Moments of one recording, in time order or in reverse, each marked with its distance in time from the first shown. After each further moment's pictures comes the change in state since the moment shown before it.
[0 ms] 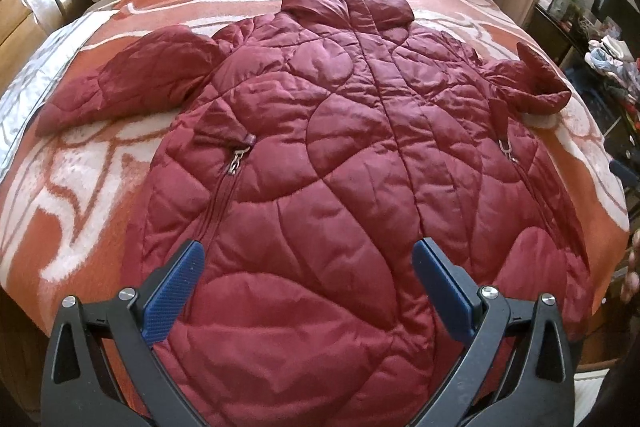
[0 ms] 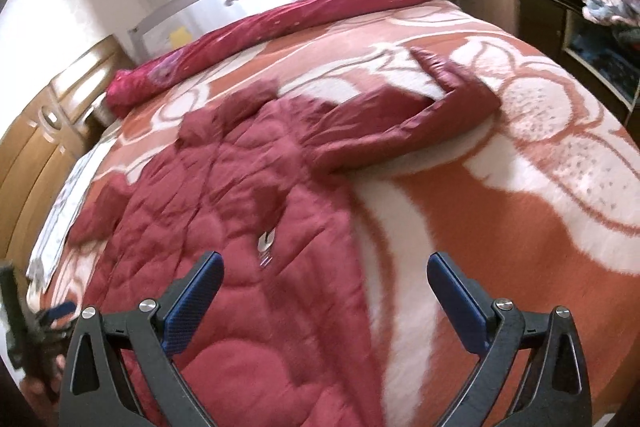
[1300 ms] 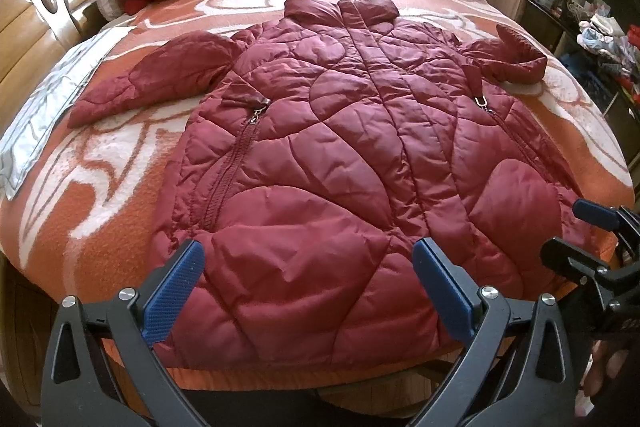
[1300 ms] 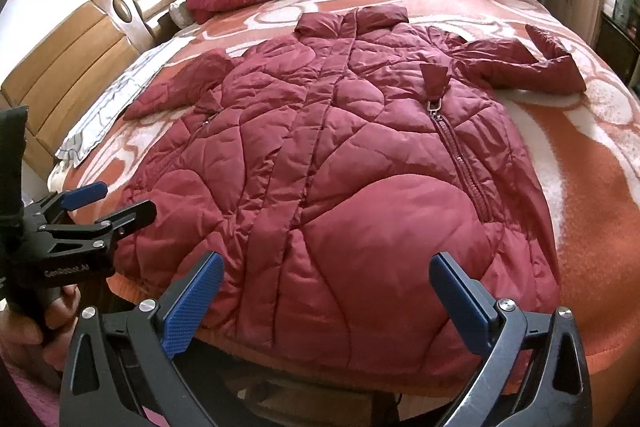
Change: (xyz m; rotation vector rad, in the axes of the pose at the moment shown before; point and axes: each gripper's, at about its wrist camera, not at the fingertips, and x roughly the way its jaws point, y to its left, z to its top) left arm -0.056 -0.010 -0.076 -0.010 -0.018 -0.041; right arm -0.035 0.146 -0.147 -0.284 0.214 0.102
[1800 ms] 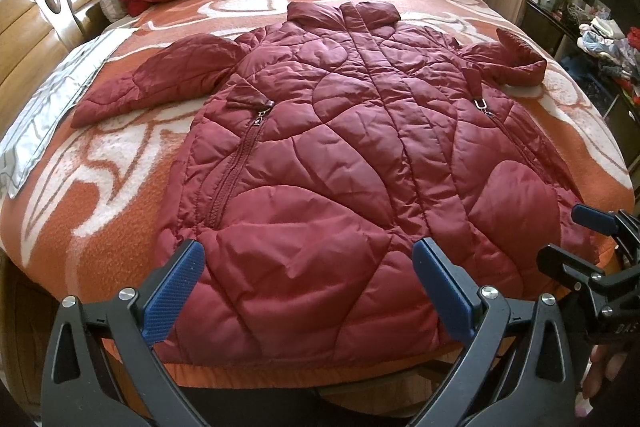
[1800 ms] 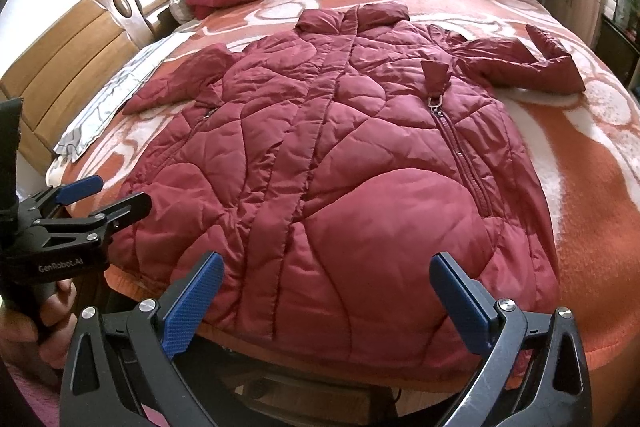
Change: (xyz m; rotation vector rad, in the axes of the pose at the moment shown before) left arm -0.003 0.010 -0.002 -0.012 0.001 -0.013; right arm -0.002 0.004 -0.003 0.000 -0.080 0.032
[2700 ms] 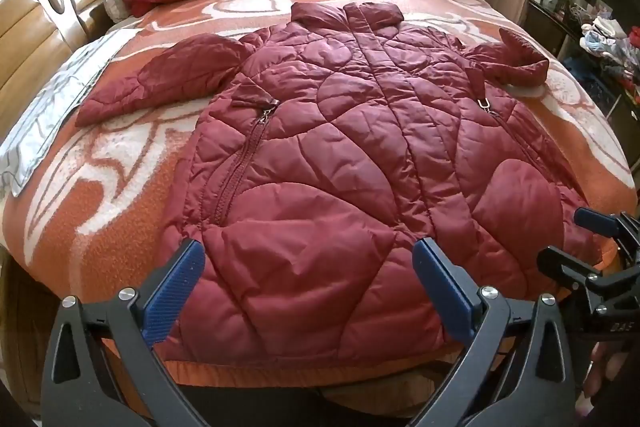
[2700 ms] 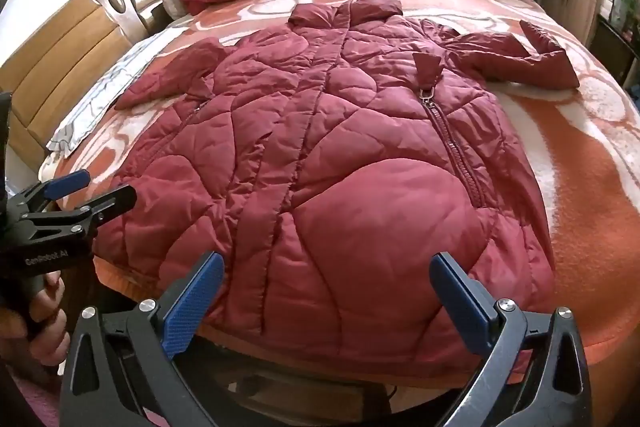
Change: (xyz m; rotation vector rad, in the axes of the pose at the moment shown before) left arm -0.004 0.006 0.001 0.008 -0.003 0.011; right arm 0.002 -0.003 -0.007 -0.004 0.026 -0.032
